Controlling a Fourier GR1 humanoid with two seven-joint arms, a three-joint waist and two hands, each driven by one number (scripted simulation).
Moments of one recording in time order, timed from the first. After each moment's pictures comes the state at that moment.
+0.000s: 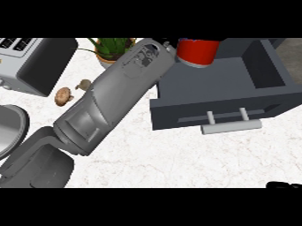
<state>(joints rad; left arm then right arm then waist) -1.46 0.00 -0.51 -0.40 0.46 0.63 0.01 0.14 -0.05 -0.26 -2.13 -0.10 0.20 0.14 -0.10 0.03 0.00</state>
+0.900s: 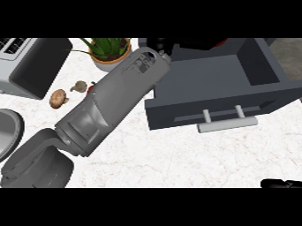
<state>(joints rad) -1.43 0.00 -0.62 -0.36 0.54 0.74 -0.05 0.10 -0.06 -0.23 -2.14 -0.07 0.19 0.17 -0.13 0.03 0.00</state>
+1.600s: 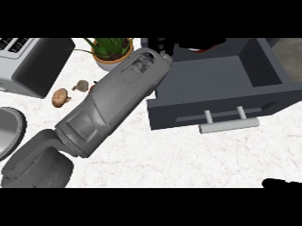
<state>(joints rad) -1.42 0.00 -0.61 -0.39 0.65 0.79 -0.09 0.08 -0.15 -0.21 -2.22 0.13 0.21 0.07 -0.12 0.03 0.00</state>
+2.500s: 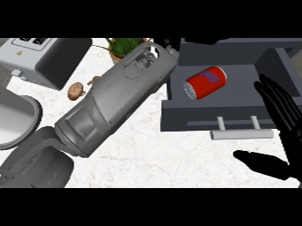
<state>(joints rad) -1.46 0.00 -0.60 -0.42 0.70 0.83 -0.11 -0.02 -0.24 0.06 -2.04 0.80 0.10 0.01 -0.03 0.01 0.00</state>
